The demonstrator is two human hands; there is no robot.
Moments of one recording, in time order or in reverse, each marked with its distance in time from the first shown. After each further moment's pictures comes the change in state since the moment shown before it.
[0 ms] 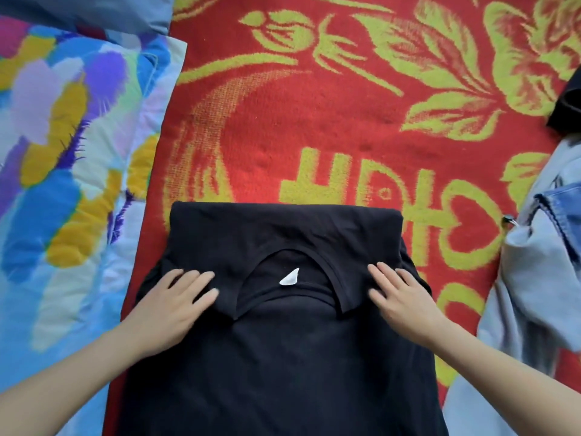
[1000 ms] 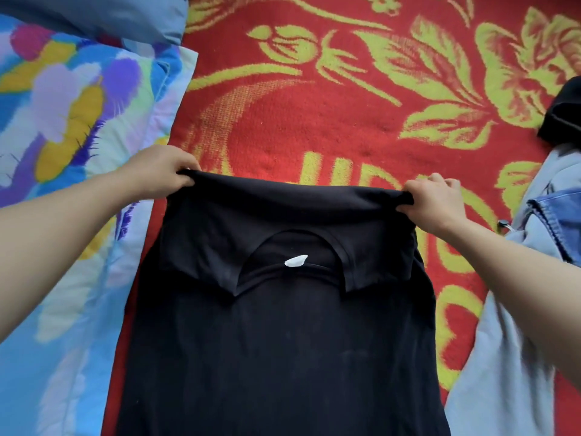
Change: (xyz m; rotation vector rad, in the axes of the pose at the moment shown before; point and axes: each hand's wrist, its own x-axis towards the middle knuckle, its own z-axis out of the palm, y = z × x) left_hand 0.097 -0.116 -0.099 -0.480 0.053 -0.486; right_hand 0.076 0.098 -0.068 0.192 0.030 0.630
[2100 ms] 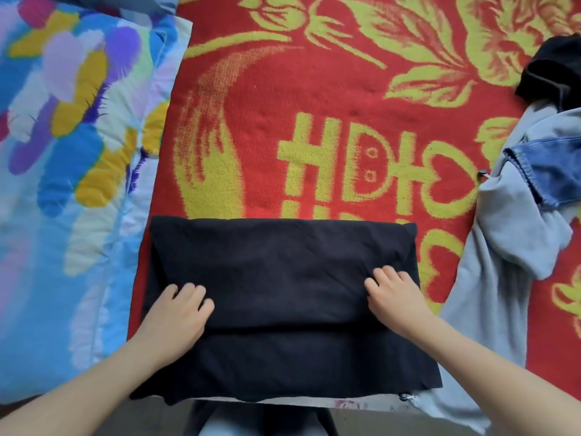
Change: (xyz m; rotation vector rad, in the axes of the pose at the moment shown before) left_hand -0.244 0.031 0.156 0.559 -0.036 0.400; right_hand -0.218 -0.049 0.094 -0.146 -0.023 -0.378
